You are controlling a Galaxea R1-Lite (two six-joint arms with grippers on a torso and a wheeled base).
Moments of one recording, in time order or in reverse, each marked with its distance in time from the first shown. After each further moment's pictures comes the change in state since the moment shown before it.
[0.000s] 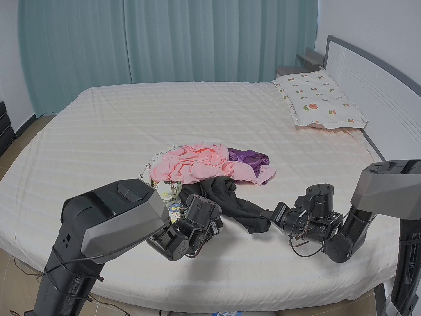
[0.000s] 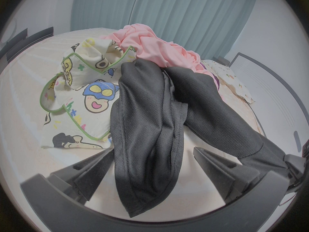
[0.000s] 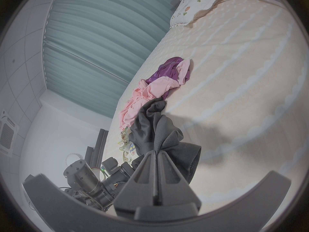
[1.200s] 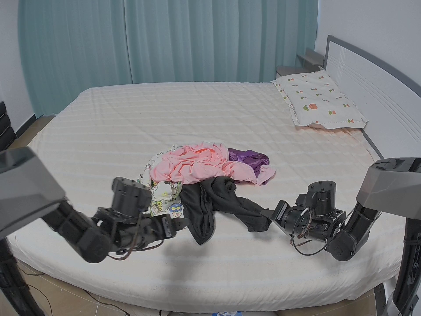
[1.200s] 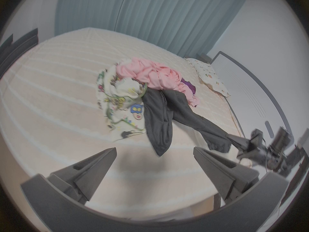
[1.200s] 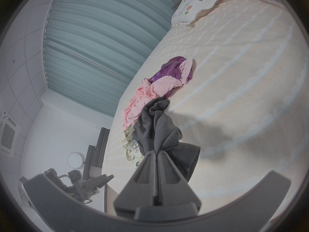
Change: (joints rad) left arm 0.107 -0.490 0.523 -0.072 -0.267 0.116; right arm 0.001 -0.047 0.006 0.044 0.016 0.001
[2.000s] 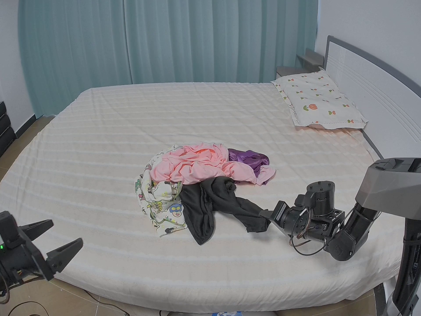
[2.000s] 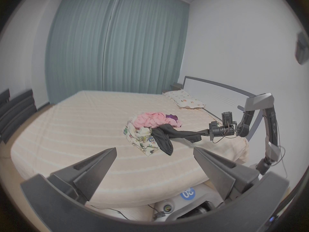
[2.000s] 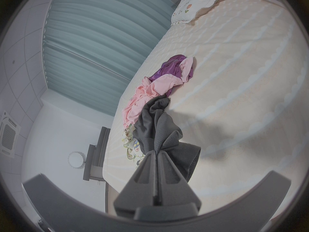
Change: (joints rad) left arm 0.386 -1.185 0.452 0.374 -0.297 0.546; right arm 0.004 0.003 -0.007 0.009 0.009 0.007
